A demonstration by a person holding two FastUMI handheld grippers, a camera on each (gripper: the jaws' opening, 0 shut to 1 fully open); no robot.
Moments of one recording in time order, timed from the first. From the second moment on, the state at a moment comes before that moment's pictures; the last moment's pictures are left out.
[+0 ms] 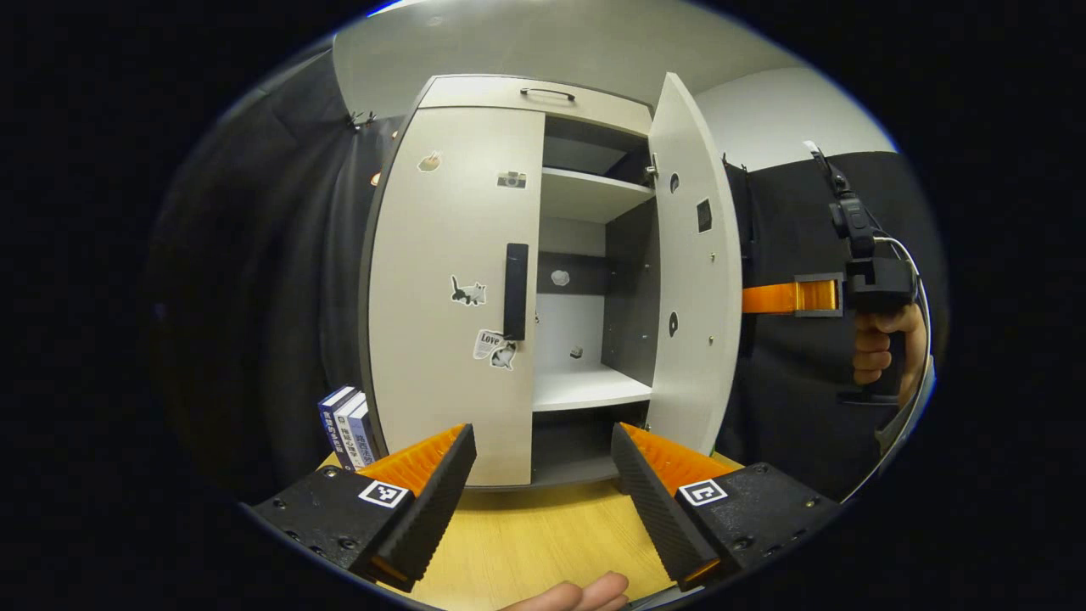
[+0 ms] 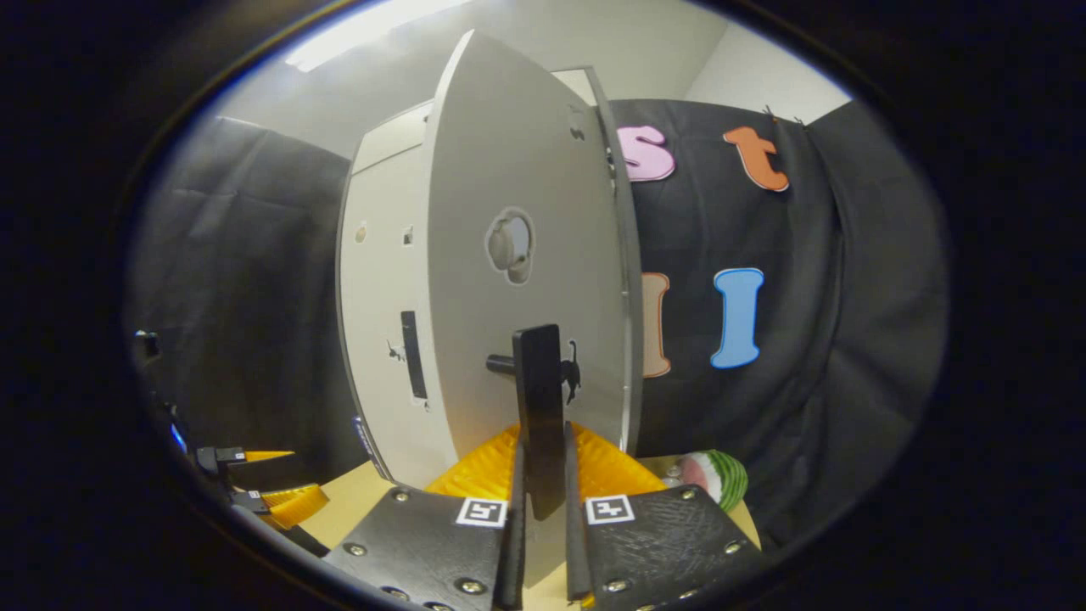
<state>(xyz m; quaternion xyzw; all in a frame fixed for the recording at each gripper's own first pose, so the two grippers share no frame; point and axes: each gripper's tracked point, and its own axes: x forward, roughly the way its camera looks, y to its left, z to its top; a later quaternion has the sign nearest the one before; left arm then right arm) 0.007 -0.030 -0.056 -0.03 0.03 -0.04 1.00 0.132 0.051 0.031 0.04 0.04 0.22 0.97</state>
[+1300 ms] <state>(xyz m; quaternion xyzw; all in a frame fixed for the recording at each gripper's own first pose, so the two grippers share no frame) 0.066 0.014 -0.006 -0.02 -0.01 0.02 1.00 0.118 -0.057 0.040 0.05 -0.03 0.10 0.99</state>
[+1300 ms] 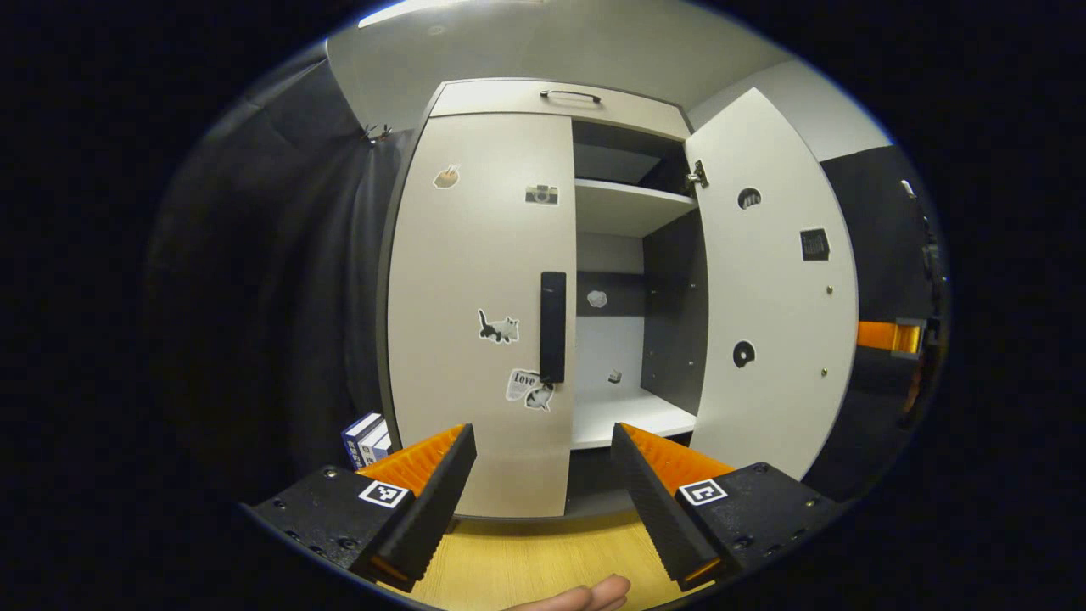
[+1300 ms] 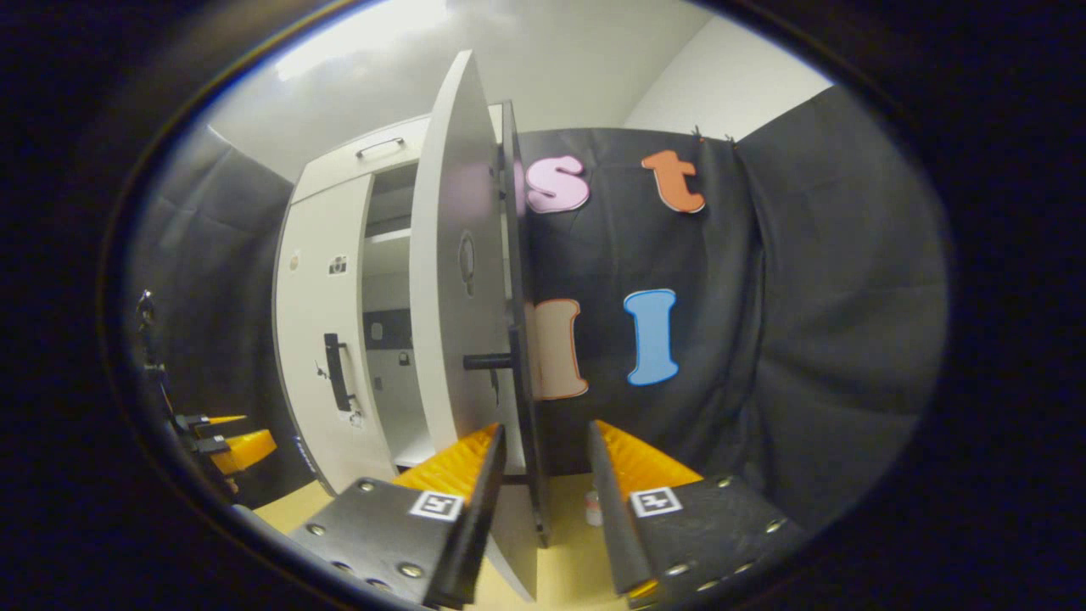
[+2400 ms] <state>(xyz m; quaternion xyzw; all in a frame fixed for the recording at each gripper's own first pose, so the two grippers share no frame) 0.250 0.038 0.018 0.01 -0.01 0.06 1.00 0.040 -0.045 0.030 0.03 -0.05 0.13 0.99</state>
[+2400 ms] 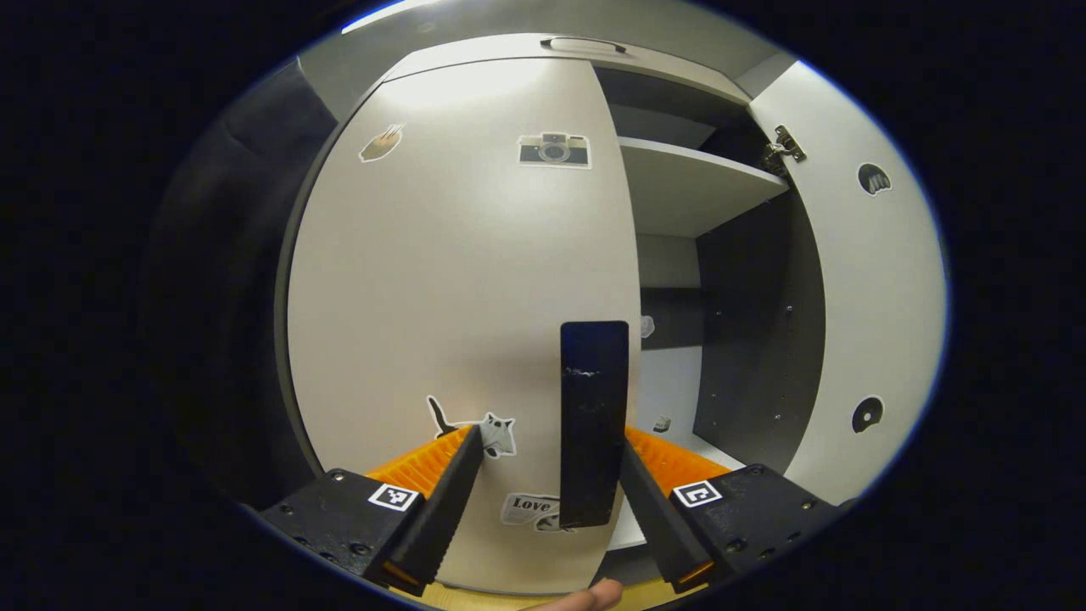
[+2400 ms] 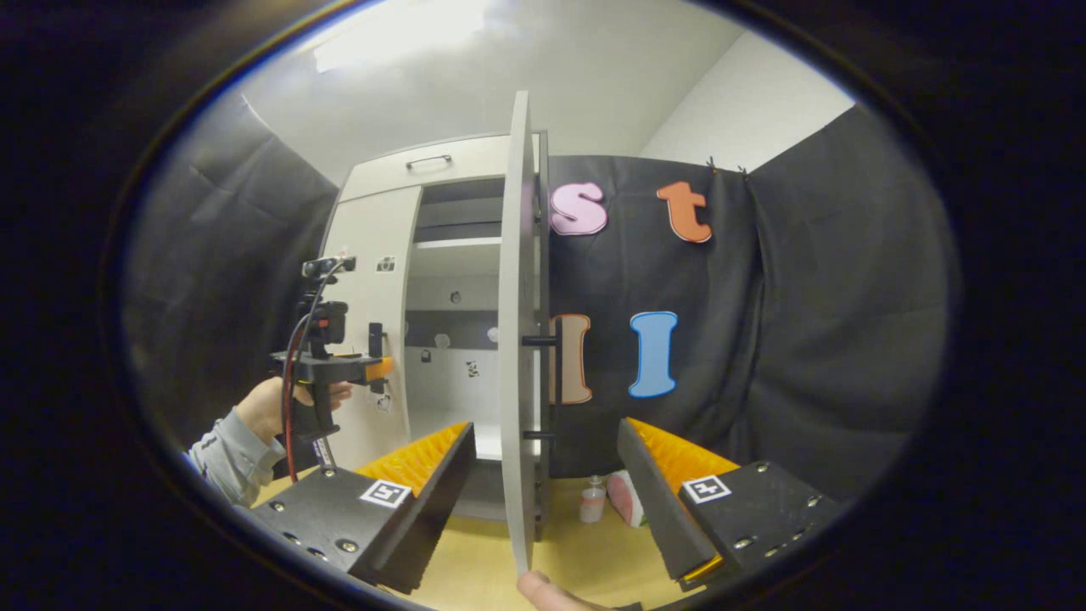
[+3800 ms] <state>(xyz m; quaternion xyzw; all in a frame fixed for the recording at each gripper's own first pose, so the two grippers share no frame) 0.204 0.024 0.011 0.00 0.03 0.04 1.00 -0.043 -0.041 0.032 0.03 -0.05 0.10 0.99</state>
